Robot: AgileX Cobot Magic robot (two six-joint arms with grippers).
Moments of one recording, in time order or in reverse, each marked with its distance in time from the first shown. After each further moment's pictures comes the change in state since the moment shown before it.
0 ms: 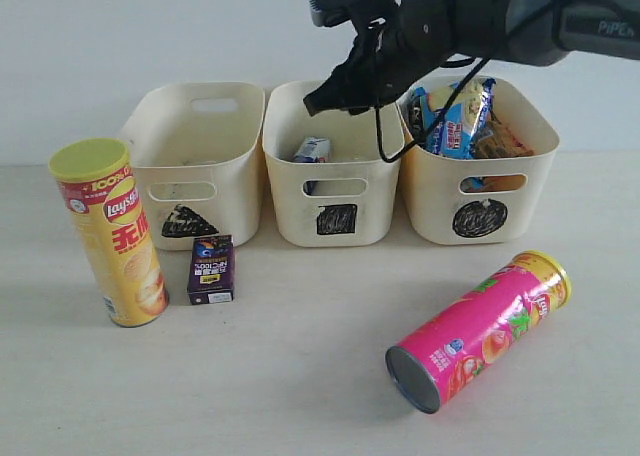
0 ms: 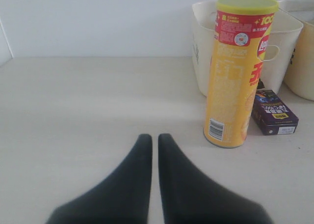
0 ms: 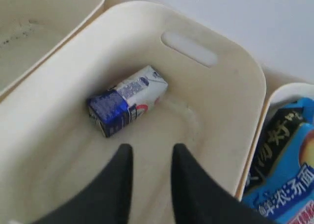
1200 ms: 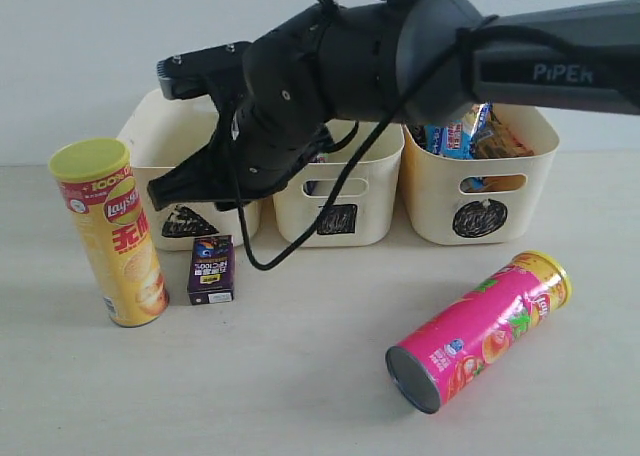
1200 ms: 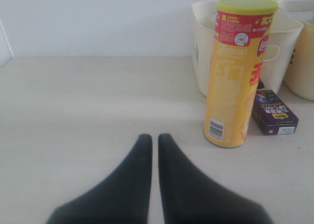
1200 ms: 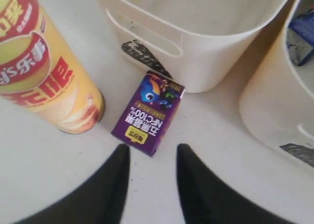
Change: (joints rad) left arm 0.000 0.000 0.000 0.000 0.000 0.000; right arm 0.352 -0.088 0.162 -0.017 0.121 0.338
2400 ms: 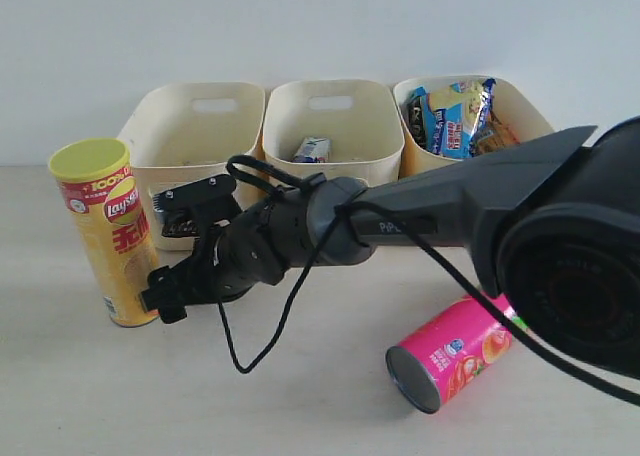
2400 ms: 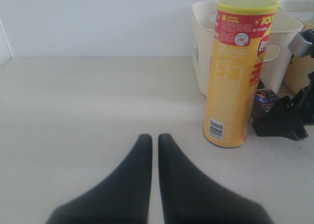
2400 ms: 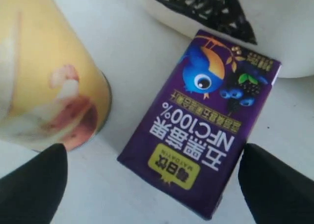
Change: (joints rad) left arm 0.000 0.000 0.000 0.000 0.000 0.000; right arm 0.018 0.323 0.002 0.070 -0.371 -0.025
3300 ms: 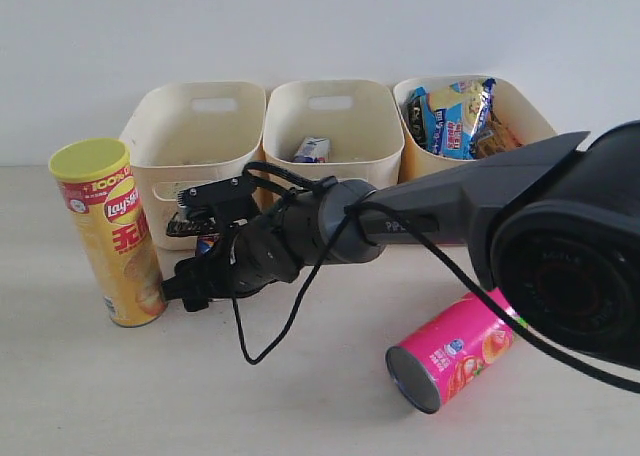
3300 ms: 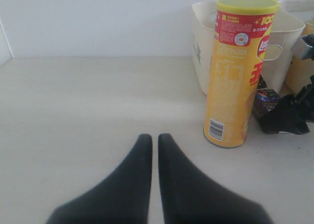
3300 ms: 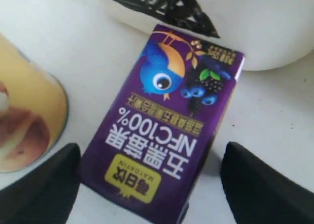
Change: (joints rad) left arm 0.000 0.000 0.000 0.000 0.000 0.000; right arm -0.037 0.035 -0.006 -0.040 -0.006 0.097
